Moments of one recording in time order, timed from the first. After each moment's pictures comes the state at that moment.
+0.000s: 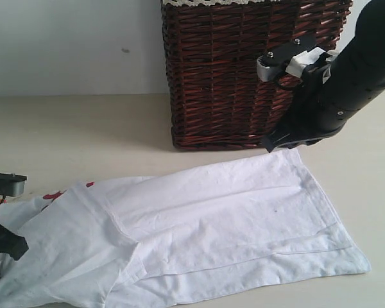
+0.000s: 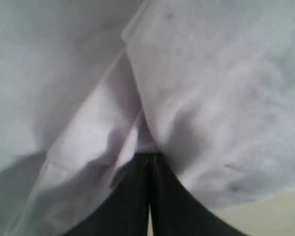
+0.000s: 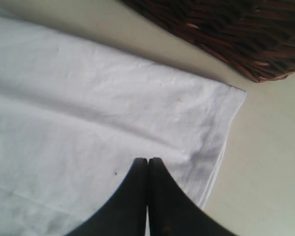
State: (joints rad) left arm -0.12 1.79 -0.85 -0.11 0.95 0.25; right arm 0.36 1.63 -1.11 0.02 0.69 -0.22
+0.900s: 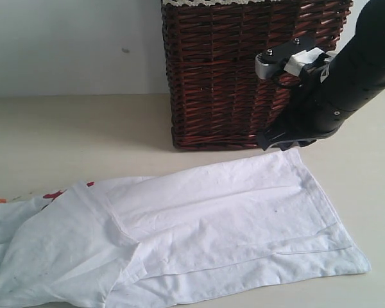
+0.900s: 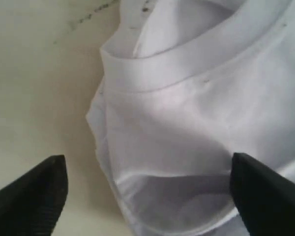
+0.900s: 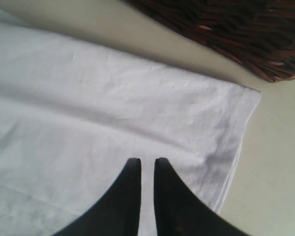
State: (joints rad) left arm 0.22 1.70 -0.81 -0.11 0.78 0.03; right arm 0.36 1.63 -1.11 0.08 0.69 -0.23
